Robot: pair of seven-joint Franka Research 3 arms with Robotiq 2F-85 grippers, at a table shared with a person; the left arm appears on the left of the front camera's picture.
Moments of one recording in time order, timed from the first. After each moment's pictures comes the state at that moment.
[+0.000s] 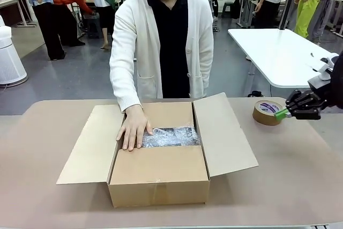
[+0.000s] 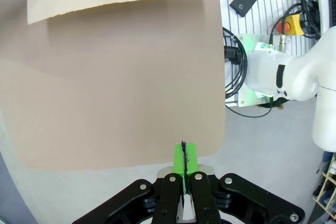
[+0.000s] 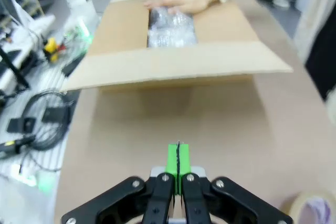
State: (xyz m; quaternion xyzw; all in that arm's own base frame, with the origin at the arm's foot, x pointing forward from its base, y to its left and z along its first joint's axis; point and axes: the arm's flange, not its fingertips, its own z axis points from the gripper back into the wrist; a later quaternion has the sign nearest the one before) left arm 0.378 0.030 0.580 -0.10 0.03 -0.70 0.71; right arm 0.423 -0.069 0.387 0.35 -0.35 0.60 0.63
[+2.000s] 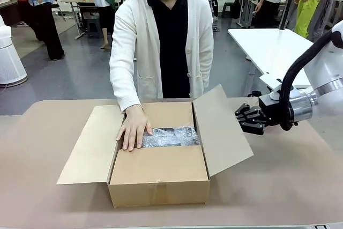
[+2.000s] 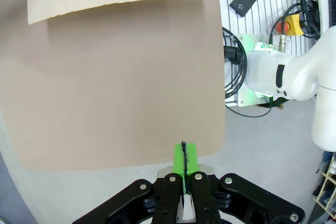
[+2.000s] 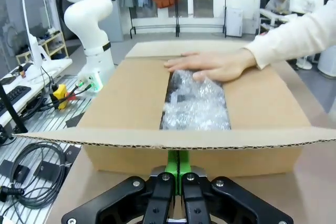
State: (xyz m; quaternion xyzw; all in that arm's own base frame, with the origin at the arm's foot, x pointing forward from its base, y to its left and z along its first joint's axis) left arm 0.378 0.030 0.581 -0.10 0.03 -0.70 0.71; right arm 0.420 0.065 0.324 0.46 -0.40 0.58 0.54
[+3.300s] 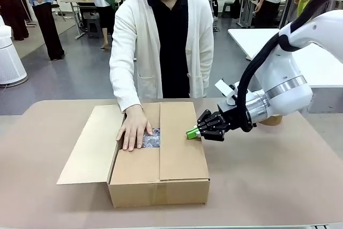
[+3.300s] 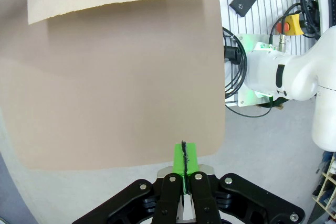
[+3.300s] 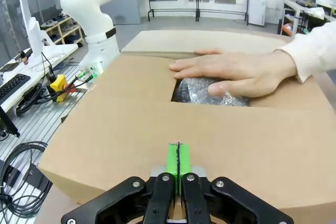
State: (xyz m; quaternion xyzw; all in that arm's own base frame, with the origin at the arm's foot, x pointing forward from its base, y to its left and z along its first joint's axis) left arm 0.379 0.030 0.581 -0.10 0.03 -0.70 0.71; right arm 0.426 0.178 0.302 0.46 -0.35 0.62 0.53
